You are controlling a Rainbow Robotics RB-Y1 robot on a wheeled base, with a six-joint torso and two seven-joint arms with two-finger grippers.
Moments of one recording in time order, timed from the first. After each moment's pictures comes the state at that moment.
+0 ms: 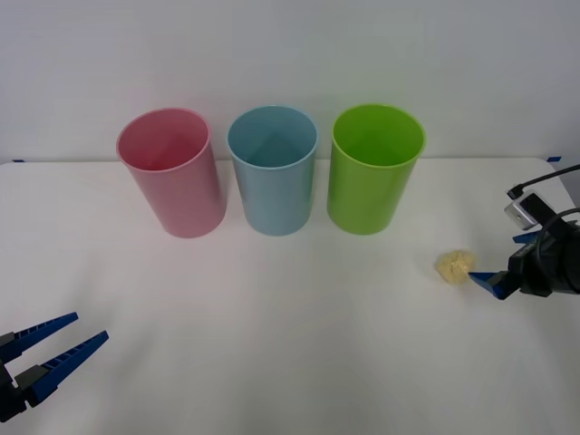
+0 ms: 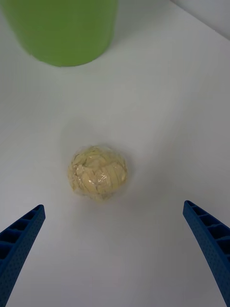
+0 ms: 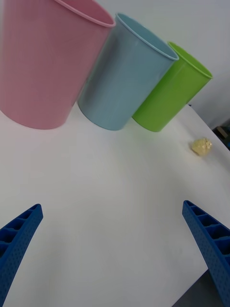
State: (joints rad) right arm -0.10 -0.54 -0.25 -1.92 2.39 -1.37 -0.95; left arm 0.48 0.40 0.50 -1.85 -1.25 -1.20 0.57
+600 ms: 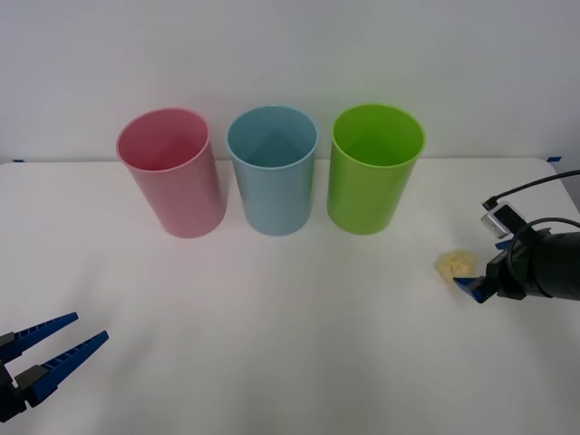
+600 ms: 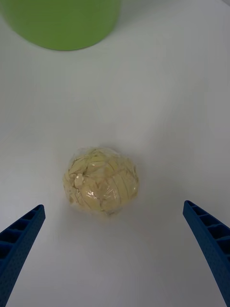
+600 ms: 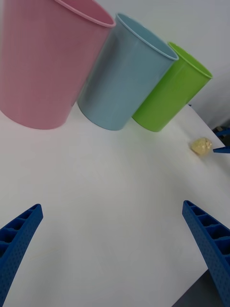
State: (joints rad) right arm -0.13 -0.53 -0.14 -1.79 2.44 -1.25 -0.95; left arm 0.48 0.40 0.50 -1.85 -1.25 -1.20 0.57
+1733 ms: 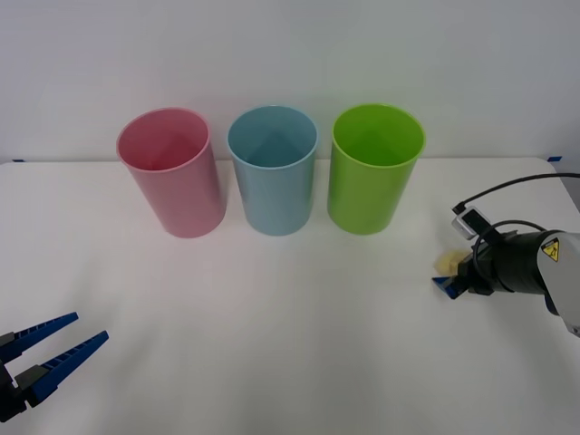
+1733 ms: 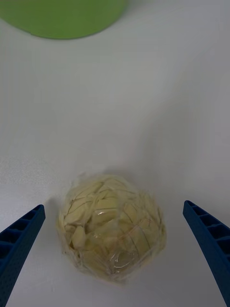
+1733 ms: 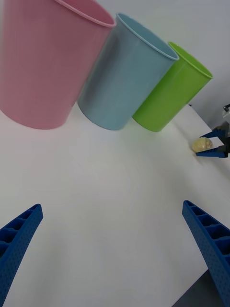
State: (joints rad) right arm -0.24 -0.48 -0.05 -1.56 2.52 -1.14 -0.93; left arm 0.48 0.40 0.50 -1.85 -1.25 -1.20 0.57
